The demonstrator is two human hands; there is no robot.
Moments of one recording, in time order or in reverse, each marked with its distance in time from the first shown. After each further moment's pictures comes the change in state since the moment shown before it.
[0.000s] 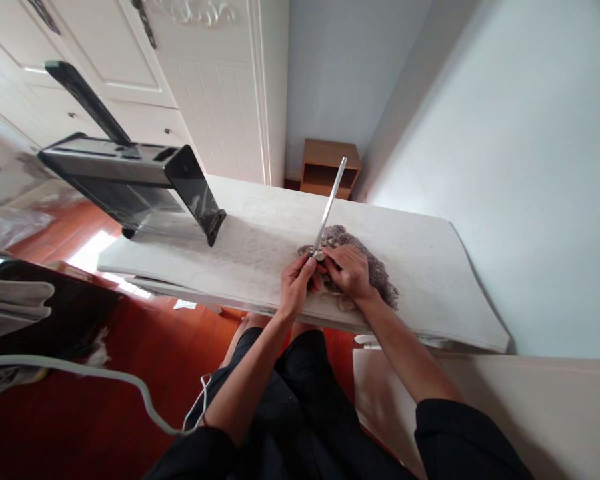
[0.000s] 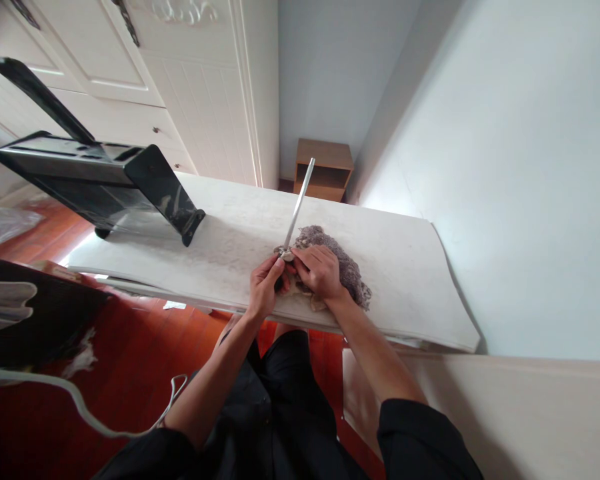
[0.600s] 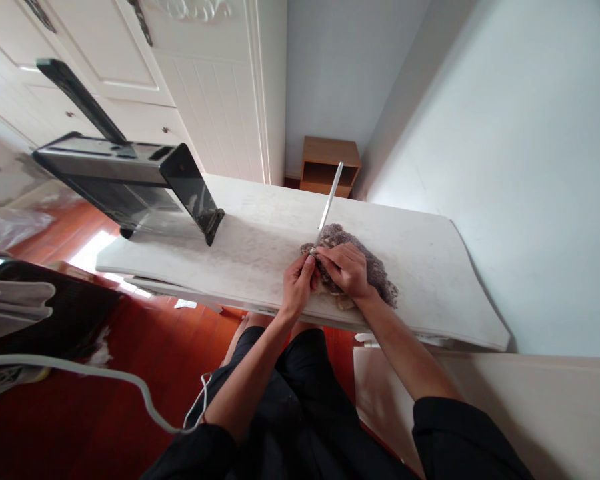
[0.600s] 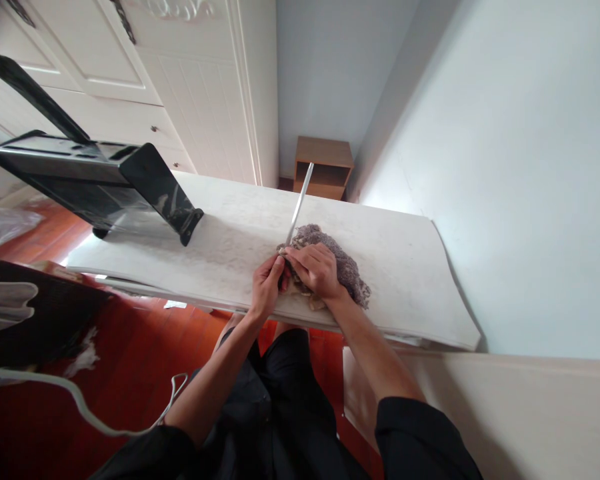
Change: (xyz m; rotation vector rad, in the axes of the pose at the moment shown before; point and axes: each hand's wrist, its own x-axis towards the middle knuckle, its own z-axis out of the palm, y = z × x) left_hand 0.000 0.003 0.008 0.125 0.047 0.059; right_hand 0.001 -0.001 0.000 0.093 0.012 0.006
